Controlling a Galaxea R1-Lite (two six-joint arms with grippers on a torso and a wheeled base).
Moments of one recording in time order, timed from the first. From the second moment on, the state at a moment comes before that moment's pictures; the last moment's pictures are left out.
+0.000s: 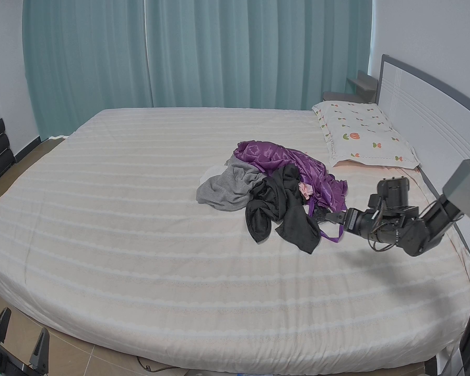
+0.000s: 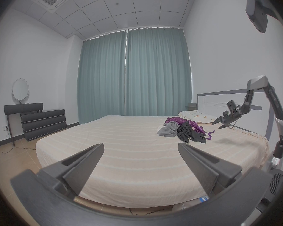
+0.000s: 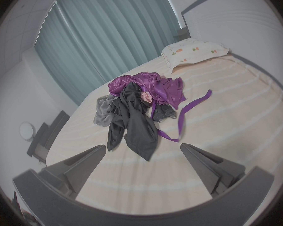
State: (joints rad) left arm 0.00 0.02 -0.02 0.00 0.00 0.00; right arm 0.20 2.15 -0.90 -0.68 0.09 0.46
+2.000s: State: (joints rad) left arm 0.00 0.02 -0.02 0.00 0.00 0.00; right arm 0.31 2.72 -1.73 -0.25 -0.03 0.71
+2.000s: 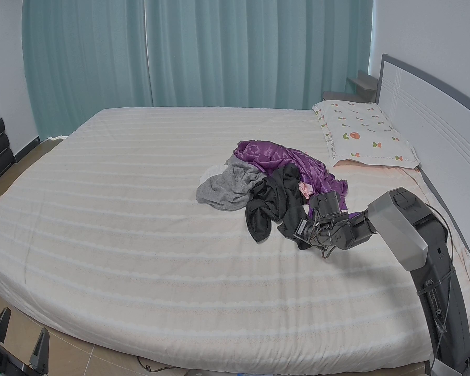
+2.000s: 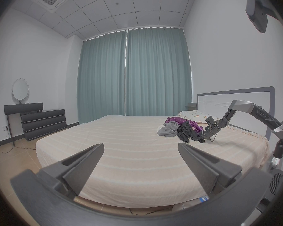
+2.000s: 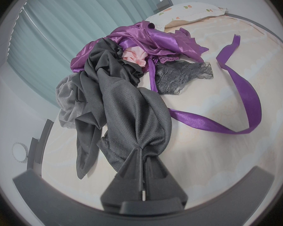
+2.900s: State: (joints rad) left arm 0.00 0.02 -0.02 0.00 0.00 0.00; right arm 0.33 2.25 -1.01 -0.63 0.17 0.83
